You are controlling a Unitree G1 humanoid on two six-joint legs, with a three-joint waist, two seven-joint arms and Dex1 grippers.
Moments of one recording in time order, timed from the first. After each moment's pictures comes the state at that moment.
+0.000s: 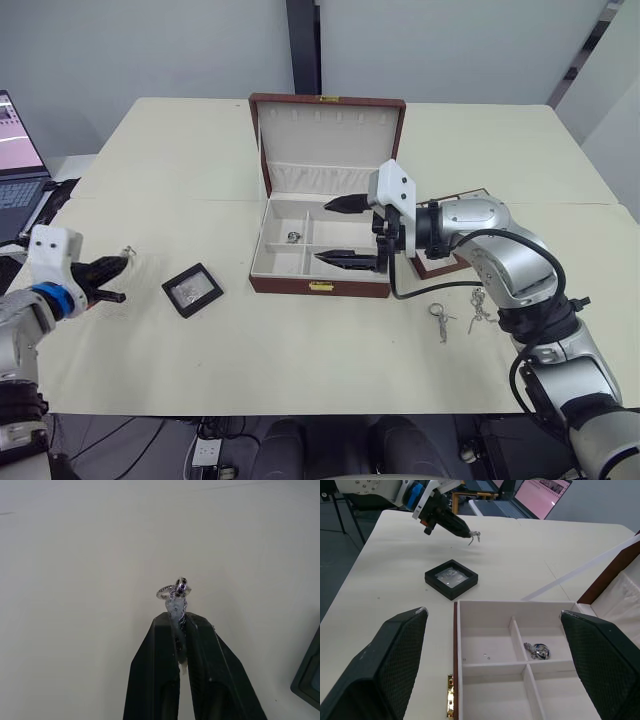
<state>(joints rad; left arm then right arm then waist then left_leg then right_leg) -0.27 0.89 0.44 0.41 -0.33 0.43 -0.75 -0.79 -0.44 0.27 -0.12 0.33 0.57 1.00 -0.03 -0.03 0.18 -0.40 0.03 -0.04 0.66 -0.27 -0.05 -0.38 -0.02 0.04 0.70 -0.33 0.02</state>
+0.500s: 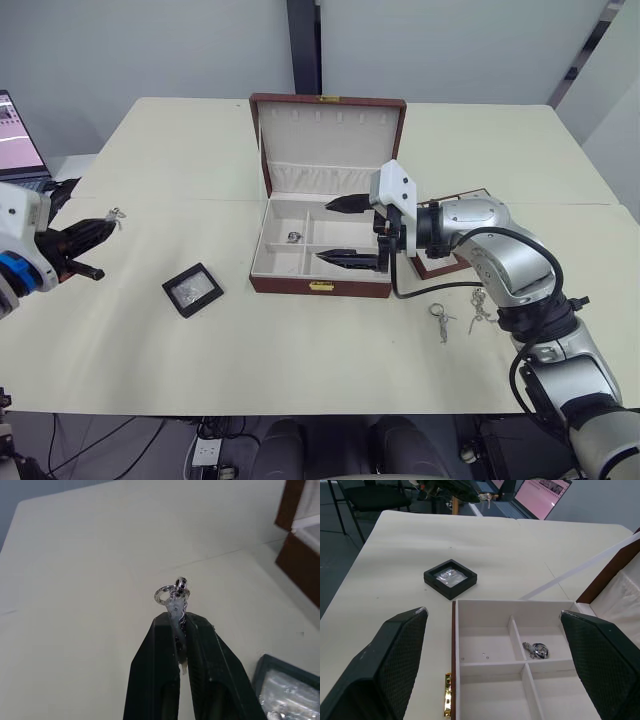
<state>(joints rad) -0.24 0.98 0.52 0.14 -0.47 0.54 -0.87 -0.79 -0.44 0.27 -0.10 0.33 0.55 1.01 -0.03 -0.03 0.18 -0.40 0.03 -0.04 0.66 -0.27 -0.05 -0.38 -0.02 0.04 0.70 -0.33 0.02</state>
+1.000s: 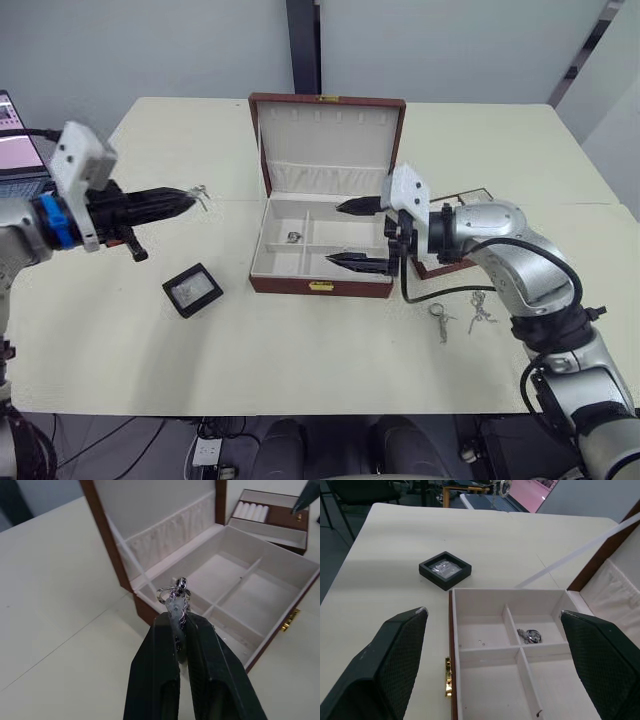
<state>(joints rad) -0.50 1.08 0.25 -0.04 -0.58 0.70 -1.12 -0.72 -0.49 0.23 -0.23 0.34 0.60 0.97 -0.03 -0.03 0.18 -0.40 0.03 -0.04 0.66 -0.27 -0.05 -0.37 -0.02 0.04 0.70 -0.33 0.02</state>
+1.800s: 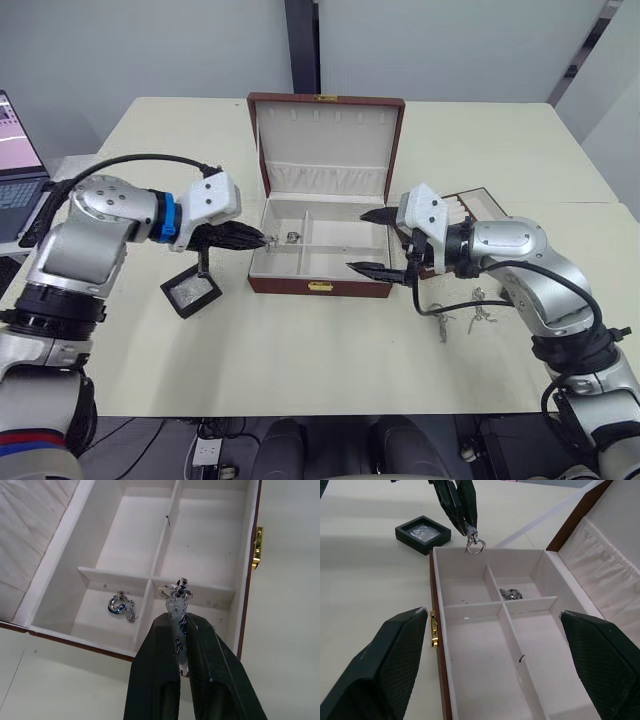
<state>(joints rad) -0.73 0.93 -0.21 0.18 -0.17 0.26 -1.33 -0.62 -0.57 0.24 -0.29 0.28 0.59 0.93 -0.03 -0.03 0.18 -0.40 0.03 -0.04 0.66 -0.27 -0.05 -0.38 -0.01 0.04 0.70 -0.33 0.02</state>
